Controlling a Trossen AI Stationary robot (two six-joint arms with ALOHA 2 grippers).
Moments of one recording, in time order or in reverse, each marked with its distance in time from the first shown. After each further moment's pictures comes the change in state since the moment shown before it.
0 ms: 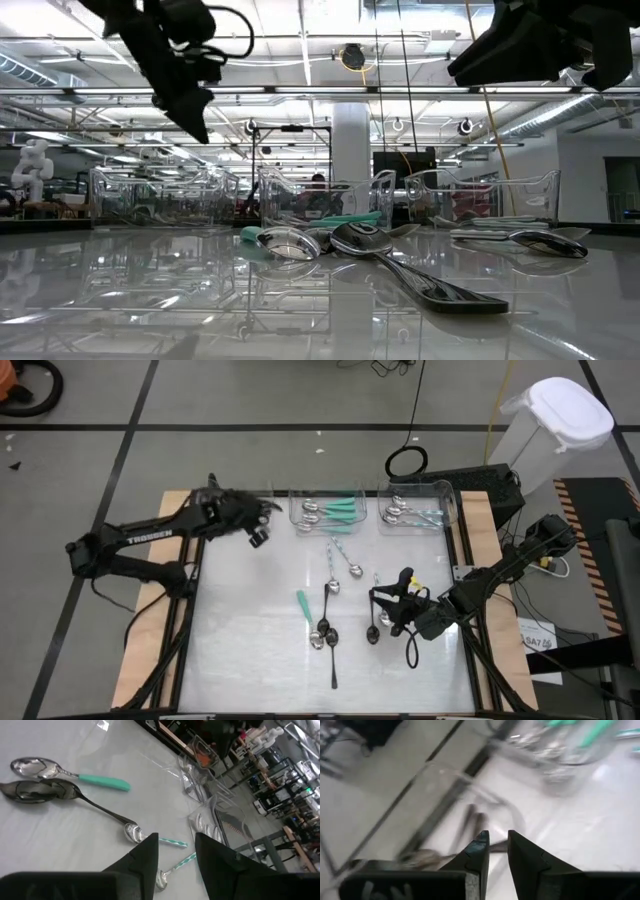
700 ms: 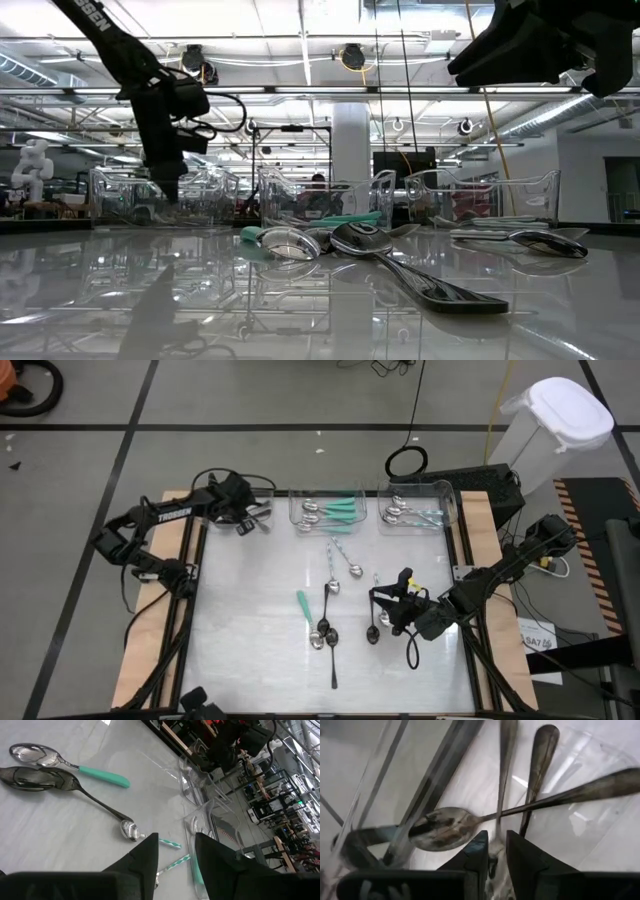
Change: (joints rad) left arm 0.425 0.260 -0.084 0.128 0.157 0.385; right arm 0.002 0.000 0.000 0.000 0.002 -0.097
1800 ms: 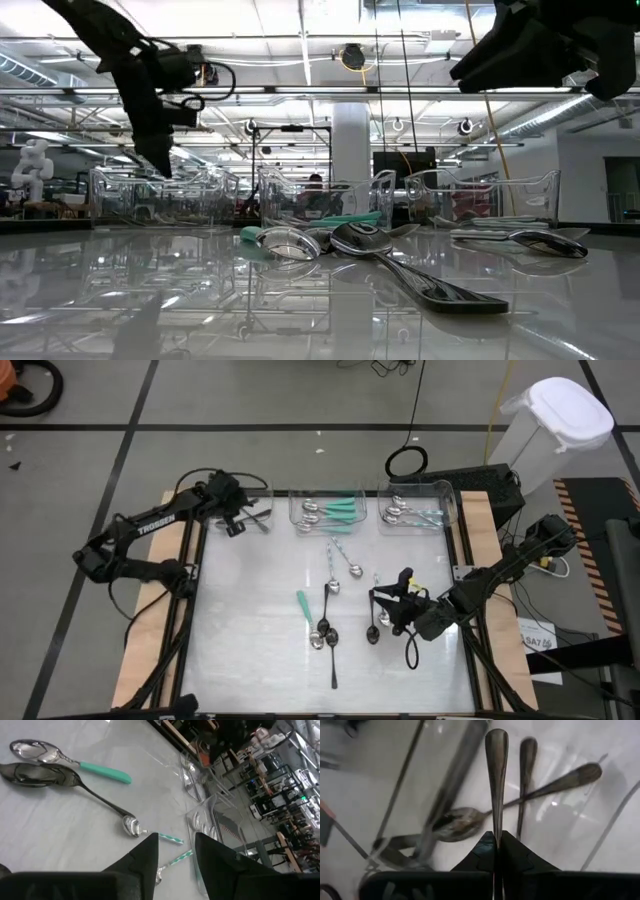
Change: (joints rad) left arm -0.004 -0.200 -0.001 -0.120 0.026 0.136; right arm 0.000 0.000 0.000 -0.029 -0.001 0.038
